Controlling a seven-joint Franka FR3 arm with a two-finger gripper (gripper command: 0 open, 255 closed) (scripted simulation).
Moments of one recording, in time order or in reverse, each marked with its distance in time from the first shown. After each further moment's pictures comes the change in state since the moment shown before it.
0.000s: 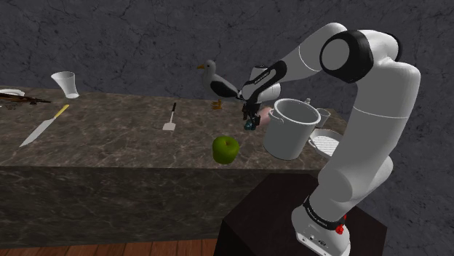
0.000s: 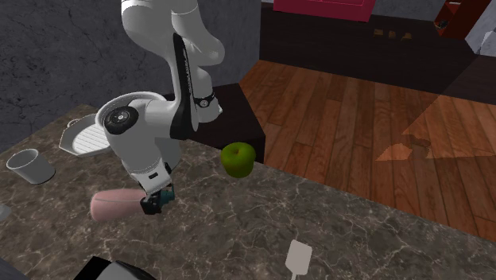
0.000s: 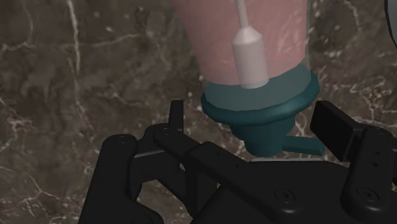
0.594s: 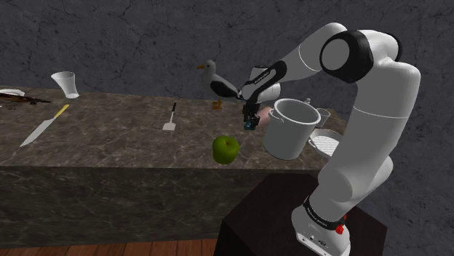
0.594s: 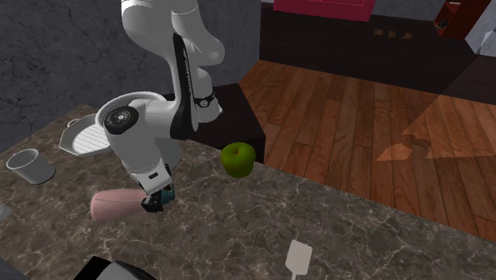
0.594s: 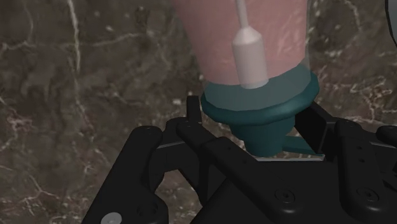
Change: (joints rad) arm 0.000 0.000 0.000 0.000 0.000 0.000 0.000
